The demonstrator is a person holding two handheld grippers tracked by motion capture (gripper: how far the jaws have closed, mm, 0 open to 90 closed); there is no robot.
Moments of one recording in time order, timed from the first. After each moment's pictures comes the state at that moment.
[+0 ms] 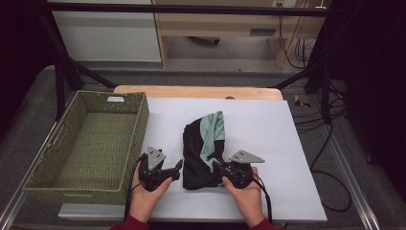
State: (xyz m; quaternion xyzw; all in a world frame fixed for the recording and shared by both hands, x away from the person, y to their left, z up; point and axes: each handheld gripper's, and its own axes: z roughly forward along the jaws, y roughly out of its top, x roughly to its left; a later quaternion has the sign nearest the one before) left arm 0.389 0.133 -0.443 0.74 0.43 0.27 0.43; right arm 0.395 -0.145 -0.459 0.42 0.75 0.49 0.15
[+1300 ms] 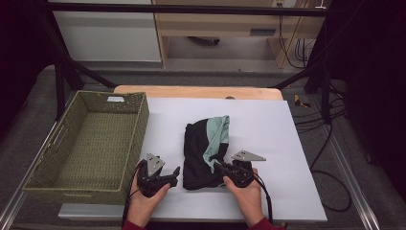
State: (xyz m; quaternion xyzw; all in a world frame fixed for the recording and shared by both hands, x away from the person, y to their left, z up) left arm 0.381 0.139 -0.462 0.76 0.44 0.27 0.41; right arm 0.404 -0.151 -0.472 0.45 0.73 0.50 0.10
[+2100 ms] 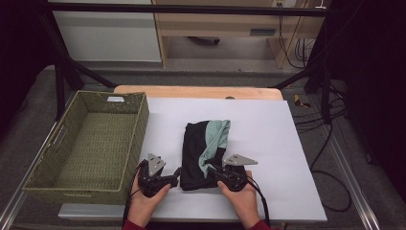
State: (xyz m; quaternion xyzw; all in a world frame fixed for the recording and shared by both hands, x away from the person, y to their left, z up) left arm 0.382 0.138 -0.464 0.76 0.44 0.26 0.41; right arm 0.395 -0.134 -0.479 0.42 0.76 0.48 0.11
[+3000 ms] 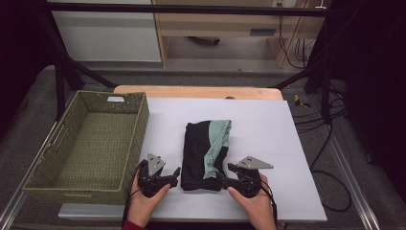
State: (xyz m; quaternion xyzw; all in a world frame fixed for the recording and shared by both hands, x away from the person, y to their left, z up) left arm 0.382 0.138 -0.465 0.76 0.44 0.26 0.40; right arm 0.369 -0.161 -0.446 0.44 0.75 0.47 0.14
